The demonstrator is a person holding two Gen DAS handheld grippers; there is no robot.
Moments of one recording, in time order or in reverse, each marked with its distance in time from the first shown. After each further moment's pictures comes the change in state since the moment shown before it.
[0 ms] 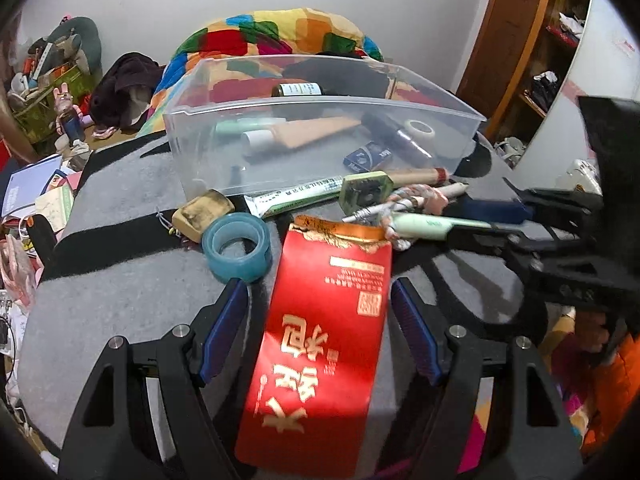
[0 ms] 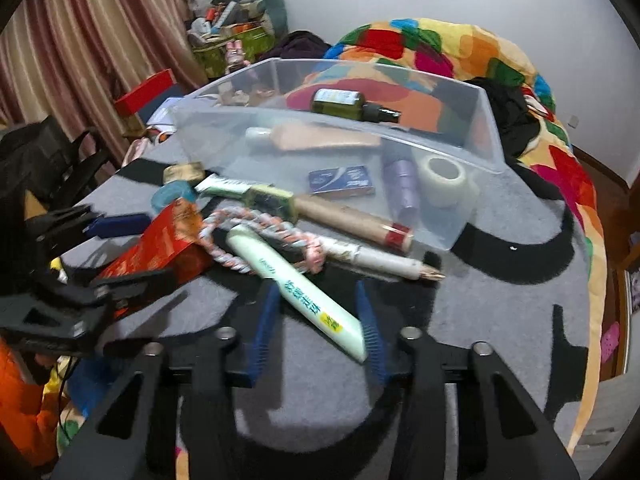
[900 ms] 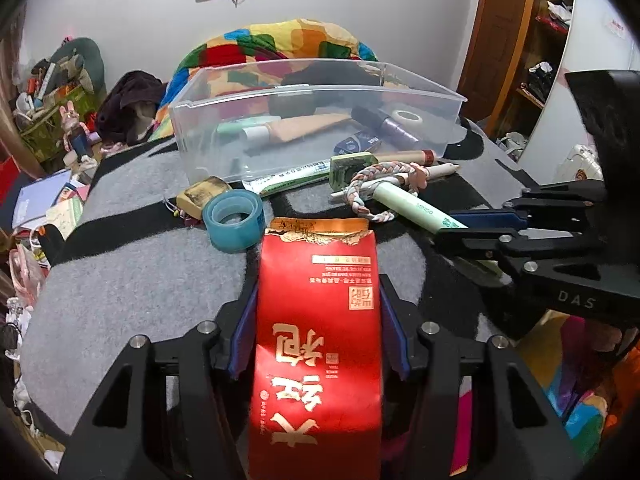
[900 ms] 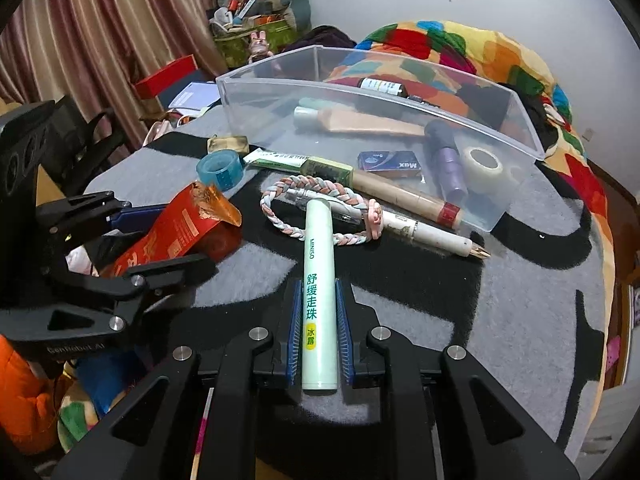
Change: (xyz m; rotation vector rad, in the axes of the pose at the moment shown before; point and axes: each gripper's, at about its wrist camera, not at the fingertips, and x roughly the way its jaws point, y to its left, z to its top) left arm -0.012 -0.012 -0.024 0.062 -0.050 0.045; right arm -0.002 0.029 -0.017 -0.051 0.007 0.016
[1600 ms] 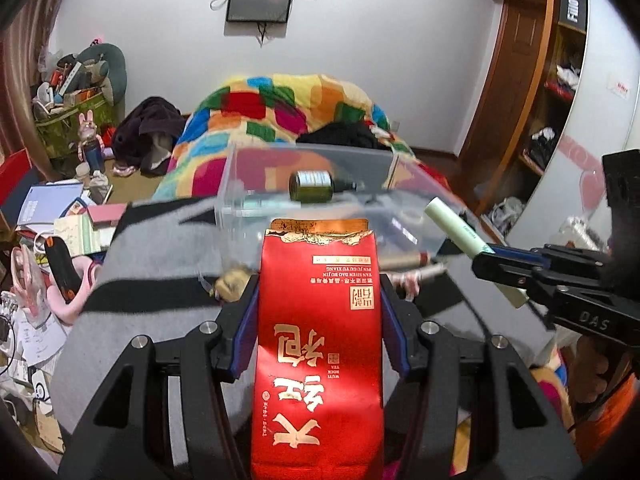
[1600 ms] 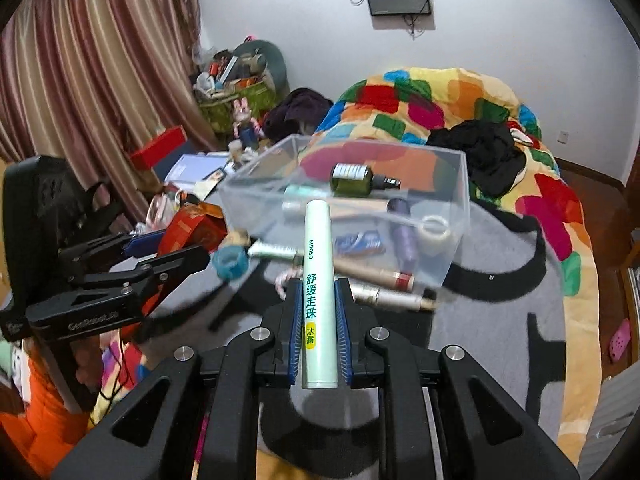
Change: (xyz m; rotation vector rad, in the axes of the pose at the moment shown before) left arm -0.049 0.024 0.048 -0.125 -0.185 -0.029; right arm -0.064 -0.009 0.029 0.127 -0.205 -0.008
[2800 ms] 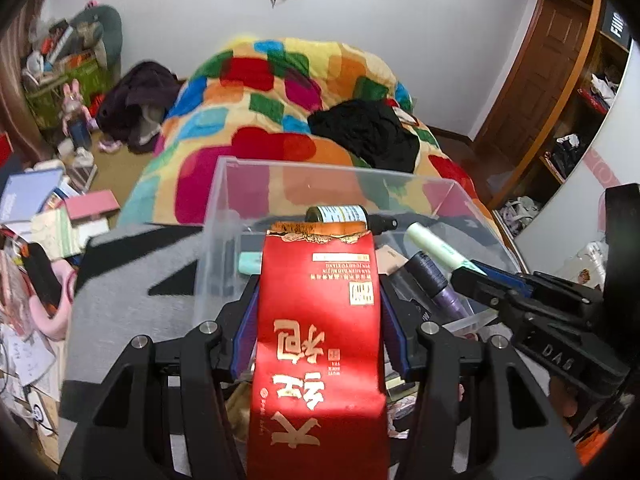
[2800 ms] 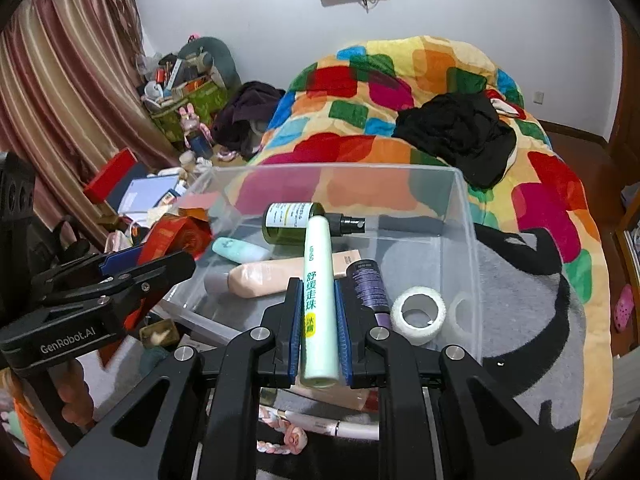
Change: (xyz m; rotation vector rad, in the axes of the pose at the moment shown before) left arm 0.110 0.033 0.078 -0.076 0.179 -0.008; right arm 0.096 -0.049 0.071 0.147 0.083 -0.078
